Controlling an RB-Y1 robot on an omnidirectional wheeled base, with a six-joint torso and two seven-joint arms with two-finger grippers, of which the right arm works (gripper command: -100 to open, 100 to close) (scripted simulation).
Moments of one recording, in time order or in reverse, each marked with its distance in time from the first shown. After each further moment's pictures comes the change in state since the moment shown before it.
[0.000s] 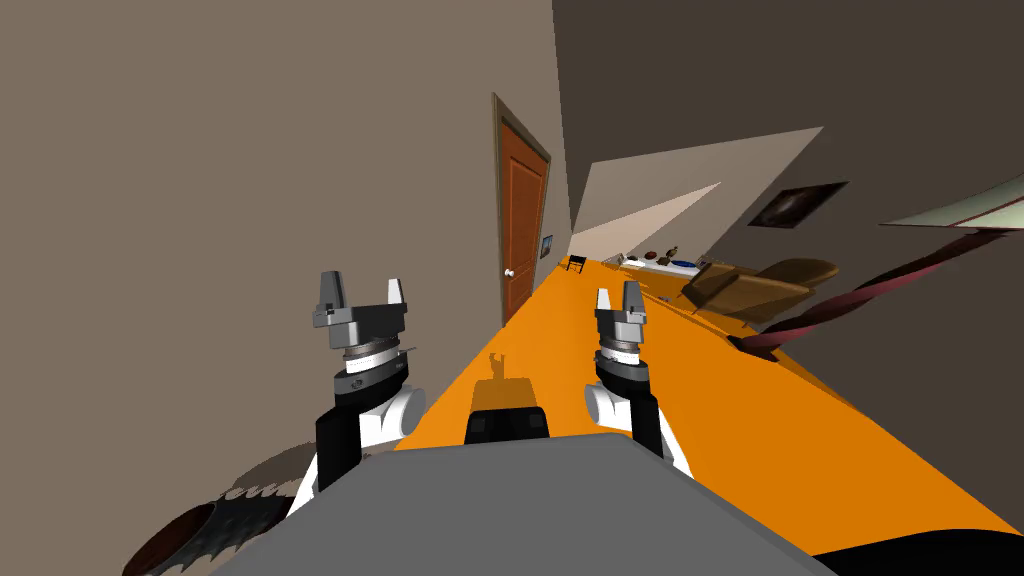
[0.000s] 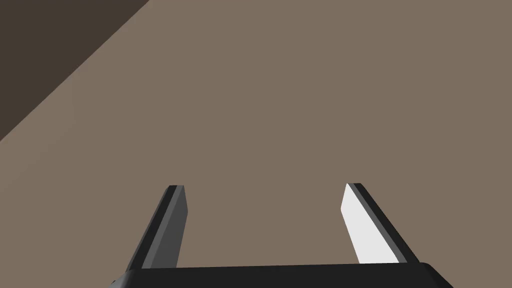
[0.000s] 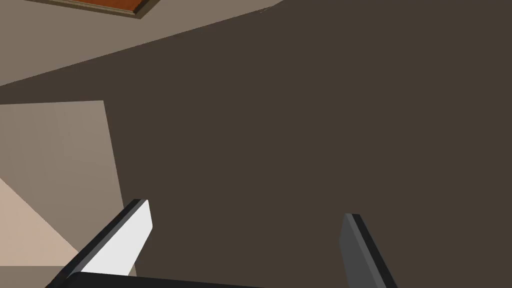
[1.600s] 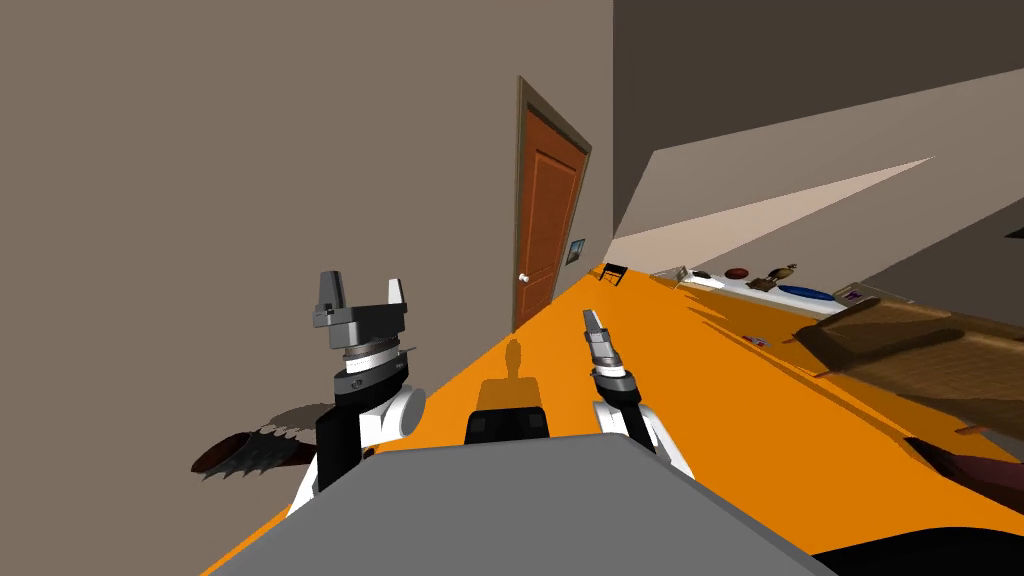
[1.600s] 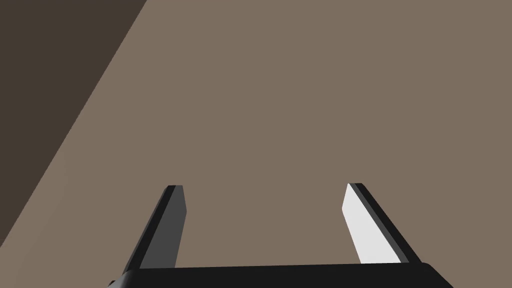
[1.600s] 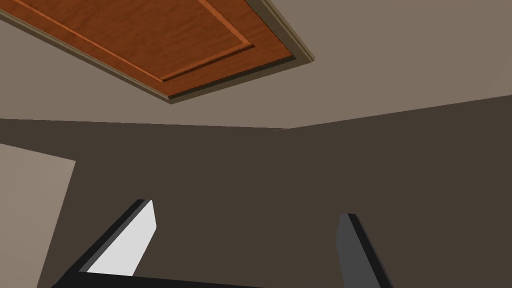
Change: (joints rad) arm 0.021 -0.114 -0.071 0.278 0.176 -0.148 0.219
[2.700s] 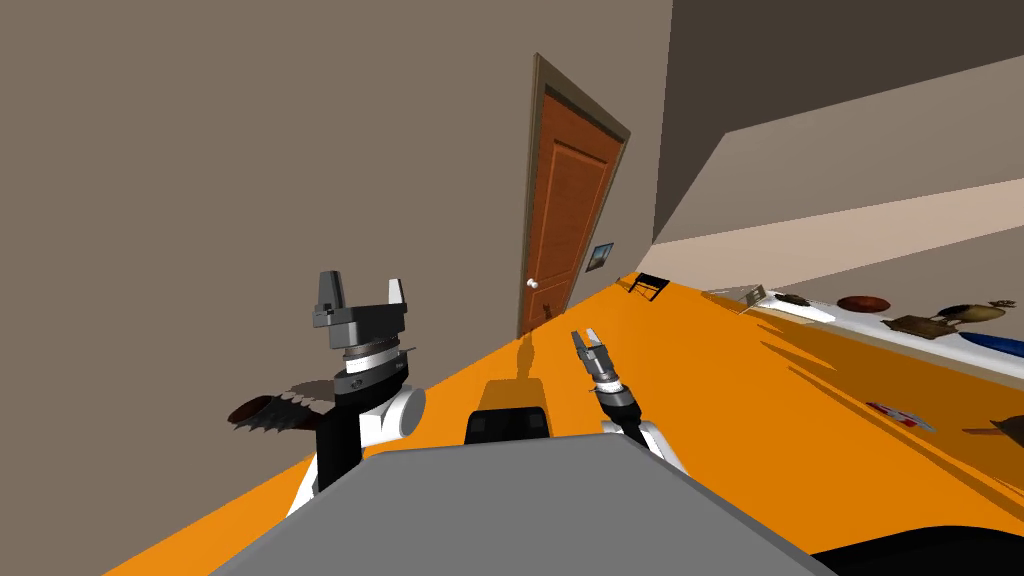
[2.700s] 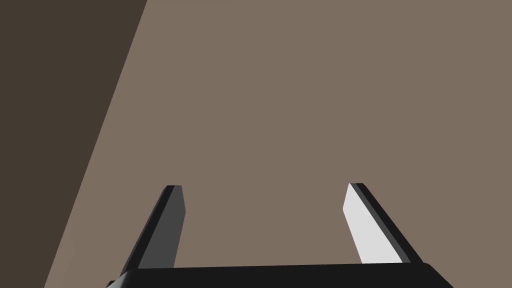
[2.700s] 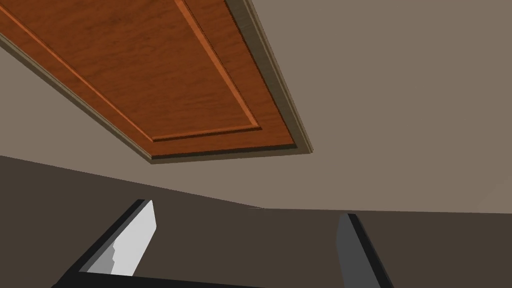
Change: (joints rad) arm 0.015 -0.027 -0.061 0.226 0.146 -0.119 0.181
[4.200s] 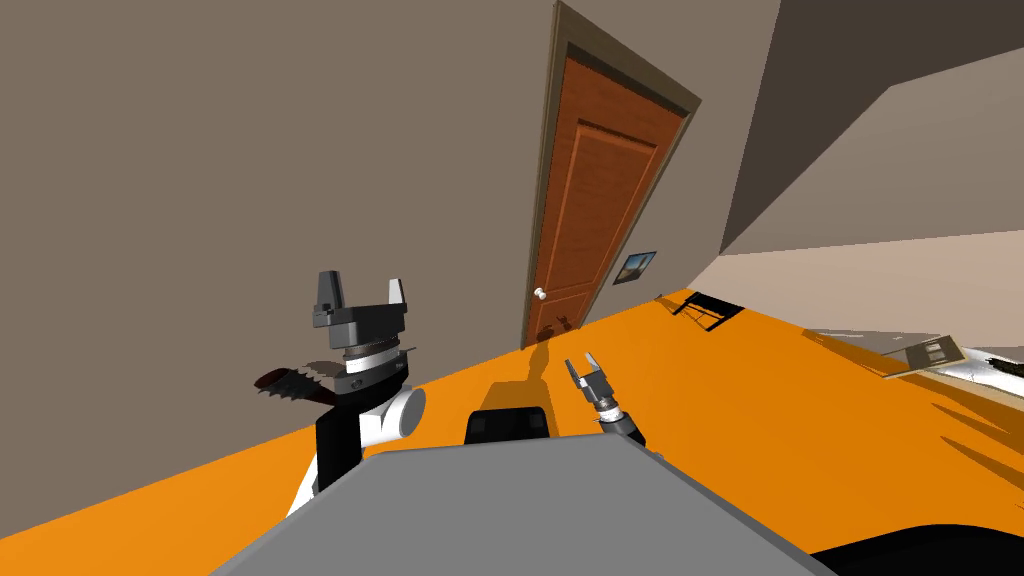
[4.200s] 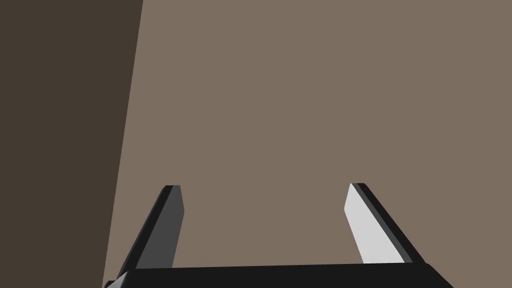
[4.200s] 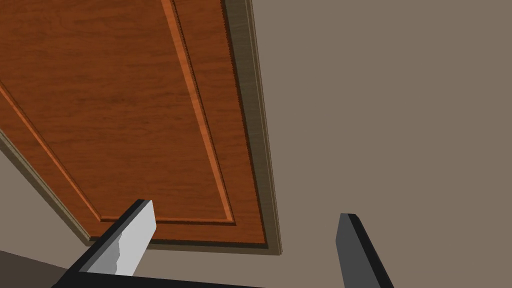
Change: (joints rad) arm 0.022 0.017 -0.075 0.286 0.181 -0.154 0.227
